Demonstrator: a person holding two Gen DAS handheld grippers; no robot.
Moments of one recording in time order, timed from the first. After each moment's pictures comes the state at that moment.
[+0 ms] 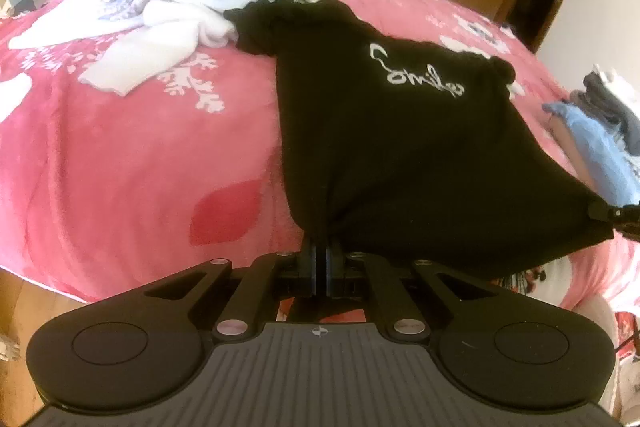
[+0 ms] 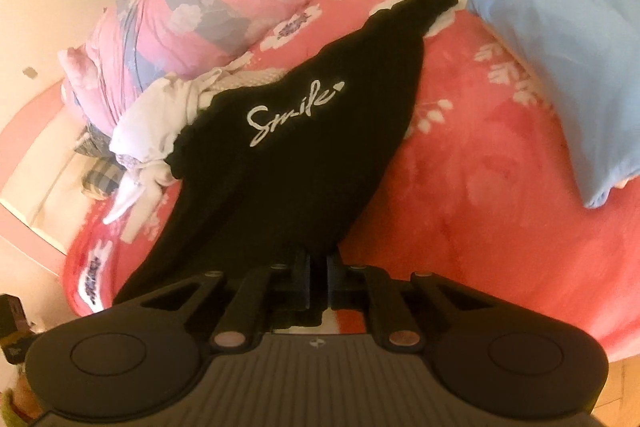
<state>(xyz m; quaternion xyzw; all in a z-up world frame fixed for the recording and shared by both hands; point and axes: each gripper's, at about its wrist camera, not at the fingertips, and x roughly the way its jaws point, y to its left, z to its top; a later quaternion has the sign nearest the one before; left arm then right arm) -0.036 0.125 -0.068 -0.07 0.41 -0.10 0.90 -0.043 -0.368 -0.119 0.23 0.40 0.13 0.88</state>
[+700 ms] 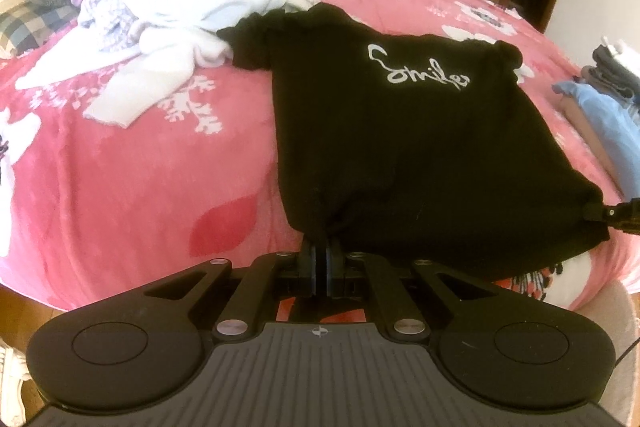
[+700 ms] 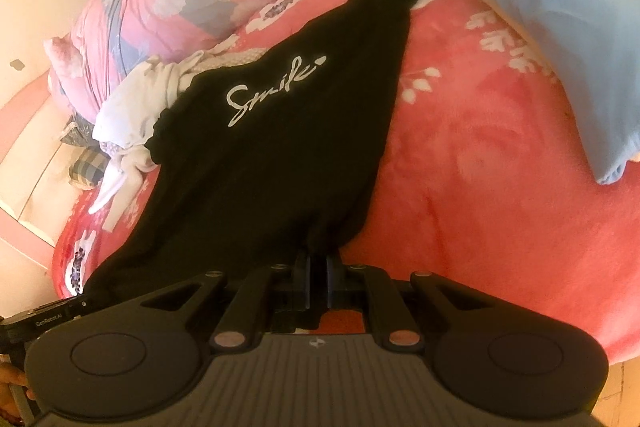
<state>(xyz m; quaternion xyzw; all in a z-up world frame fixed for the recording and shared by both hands) -0.033 0.105 -0.054 -0.02 0.40 -0.07 0.91 -0.036 -0.370 -0.145 0.25 0.42 0.14 0.86</state>
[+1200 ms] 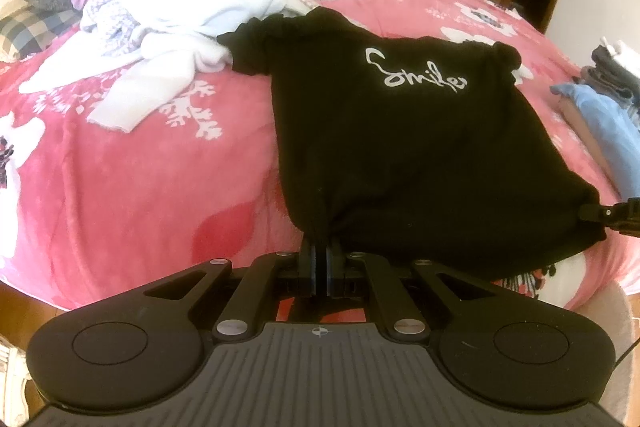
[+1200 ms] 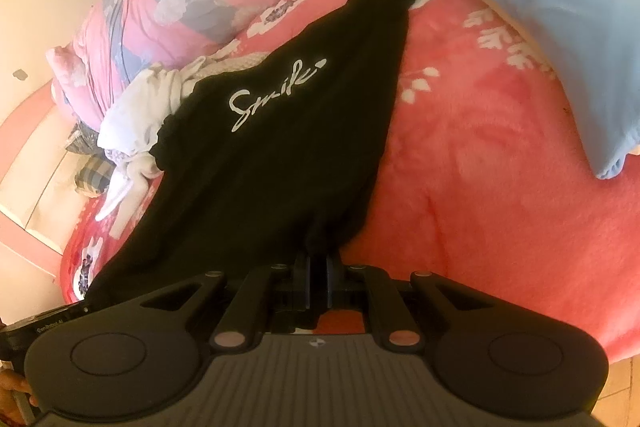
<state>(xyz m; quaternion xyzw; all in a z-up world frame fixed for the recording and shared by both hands) -0.036 0.102 -0.049 -0.02 0.40 -0.07 0.91 -0.038 -0.373 -0.145 0.26 0.41 0.14 0.86</state>
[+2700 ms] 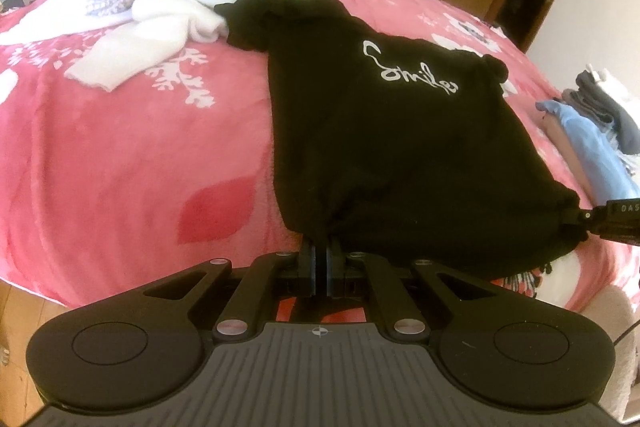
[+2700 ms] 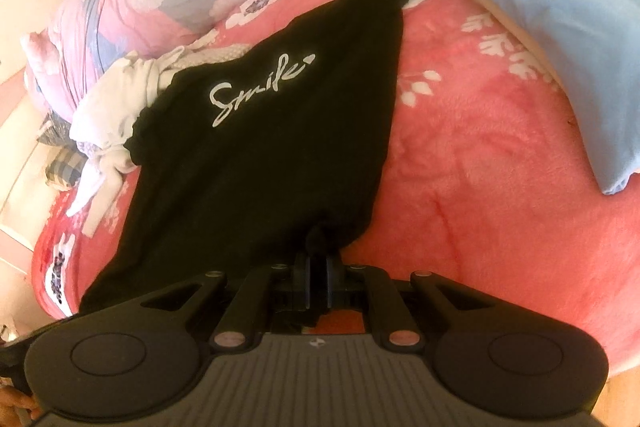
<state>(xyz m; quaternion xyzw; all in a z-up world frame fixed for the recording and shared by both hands) -0.032 0.131 -0.077 -0.09 0.40 -0.12 0.90 -0.026 -0.354 -0.137 0.24 0.43 0.10 0.86</state>
